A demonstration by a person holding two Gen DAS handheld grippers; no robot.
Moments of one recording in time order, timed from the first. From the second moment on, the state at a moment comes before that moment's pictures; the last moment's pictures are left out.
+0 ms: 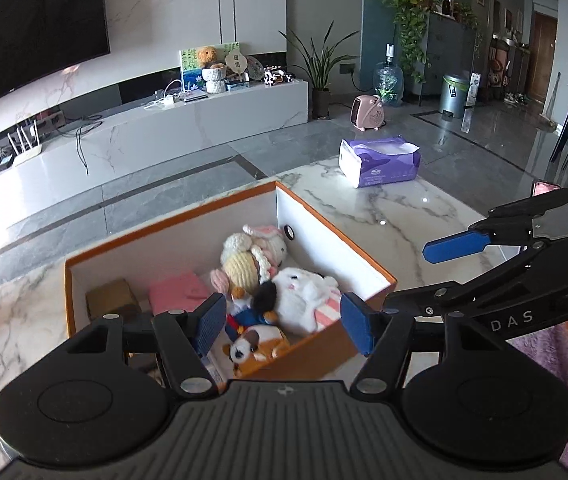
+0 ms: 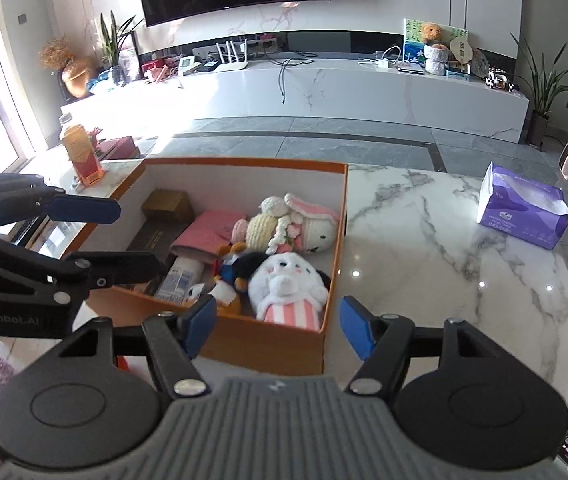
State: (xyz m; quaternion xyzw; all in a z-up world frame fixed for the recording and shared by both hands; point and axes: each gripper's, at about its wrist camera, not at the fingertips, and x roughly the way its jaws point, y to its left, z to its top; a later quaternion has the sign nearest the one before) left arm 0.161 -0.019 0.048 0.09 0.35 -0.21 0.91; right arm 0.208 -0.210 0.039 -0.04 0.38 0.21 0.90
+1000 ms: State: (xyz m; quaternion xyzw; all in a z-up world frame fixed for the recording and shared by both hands) left arm 0.084 0.015 -0.047 0.07 0.45 -0.07 0.89; right arm 0.146 -0.213 -0.087 -0.12 0.54 0.21 0.80
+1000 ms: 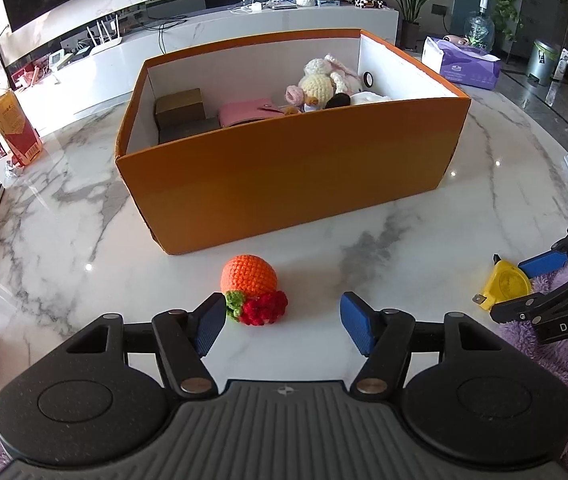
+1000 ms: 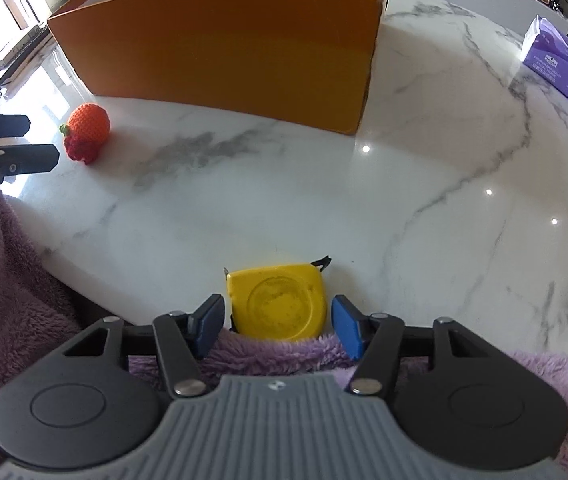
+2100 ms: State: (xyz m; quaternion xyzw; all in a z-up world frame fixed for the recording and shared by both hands) left arm 0.127 0.033 -0.076 0.01 0.48 -0.03 0.88; right arm 0.178 -0.181 -0.093 -0.08 0.51 0.24 0.82
